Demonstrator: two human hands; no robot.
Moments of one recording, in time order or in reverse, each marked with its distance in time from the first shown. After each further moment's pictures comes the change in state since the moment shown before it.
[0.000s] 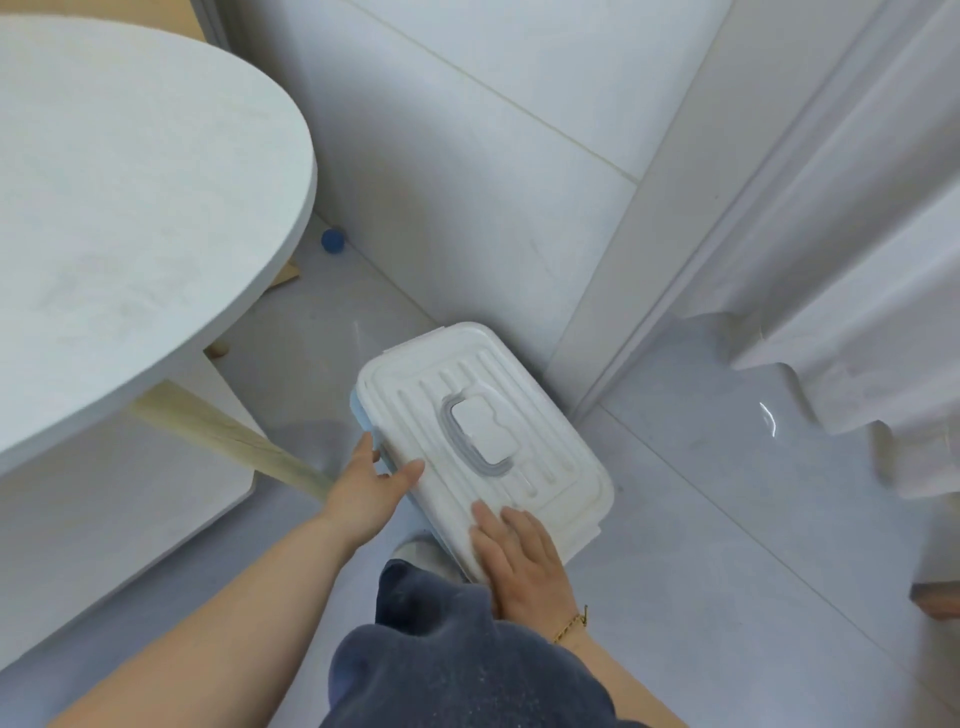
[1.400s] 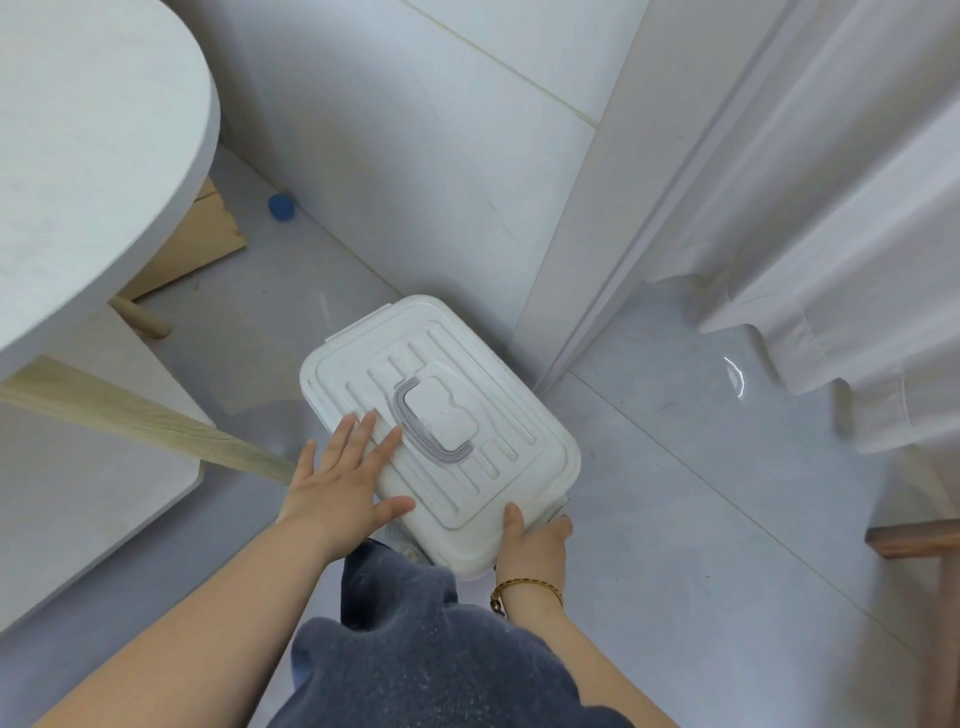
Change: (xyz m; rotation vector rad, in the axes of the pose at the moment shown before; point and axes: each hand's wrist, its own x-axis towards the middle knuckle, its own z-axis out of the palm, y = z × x) left_hand 0.020 -0.031 0.014 1.107 -0.149 0.294; right_hand 0.005 0.008 0.000 0.781 -0.183 1.617
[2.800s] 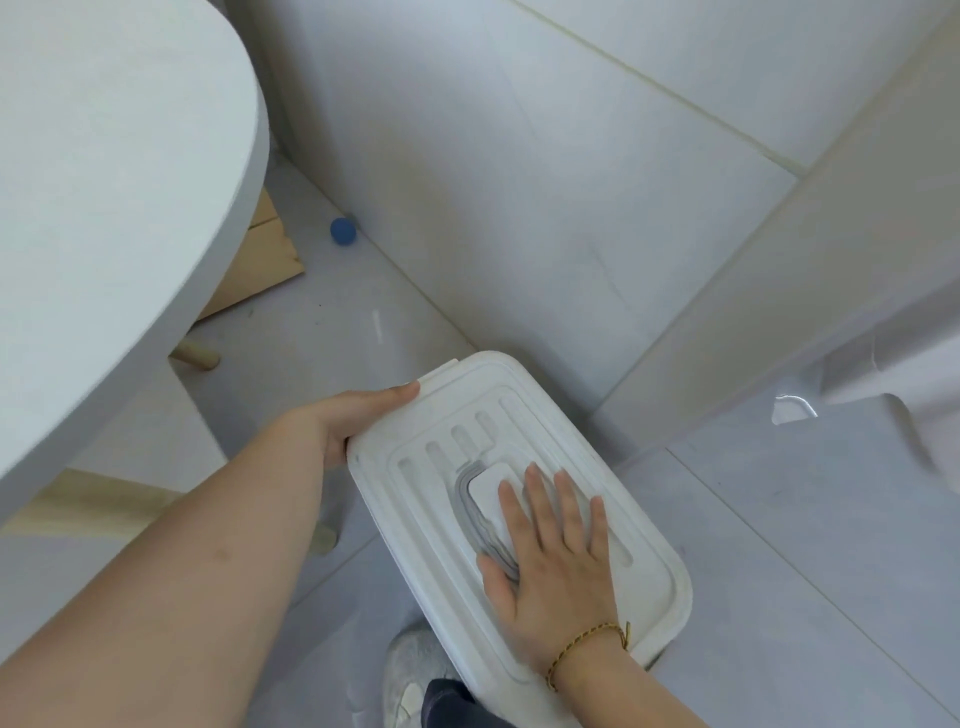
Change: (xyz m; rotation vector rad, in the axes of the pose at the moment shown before) left_hand 0.127 -0.070 -0.077 -1.367 -0.283 -0.348; right_hand 0.042 -0.049 0.045 -1.118 0.074 -1.054
